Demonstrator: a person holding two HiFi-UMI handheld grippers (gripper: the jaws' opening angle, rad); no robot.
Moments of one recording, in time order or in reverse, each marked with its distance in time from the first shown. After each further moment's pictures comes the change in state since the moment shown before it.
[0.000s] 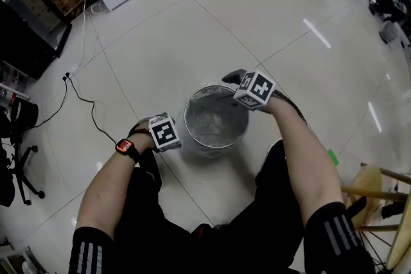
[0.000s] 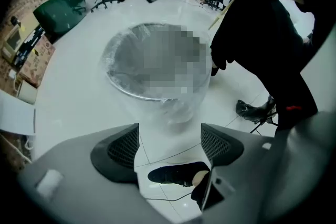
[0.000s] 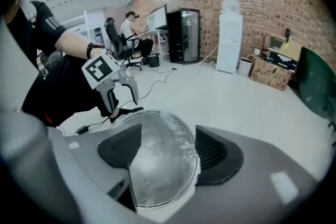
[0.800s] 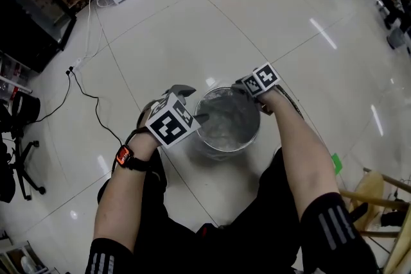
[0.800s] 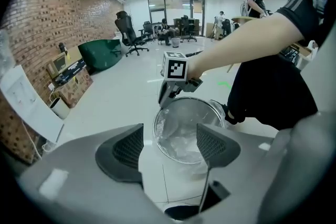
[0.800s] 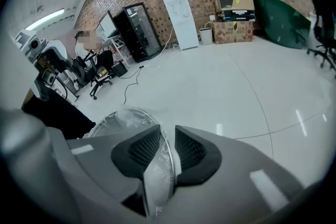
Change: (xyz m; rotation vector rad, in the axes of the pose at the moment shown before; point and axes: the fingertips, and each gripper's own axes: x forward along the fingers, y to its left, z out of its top) left arm -0.148 0.050 0.106 -0.113 -0.463 0.239; right arm 0.056 -0.079 -0.051 0.512 0.050 -0.085
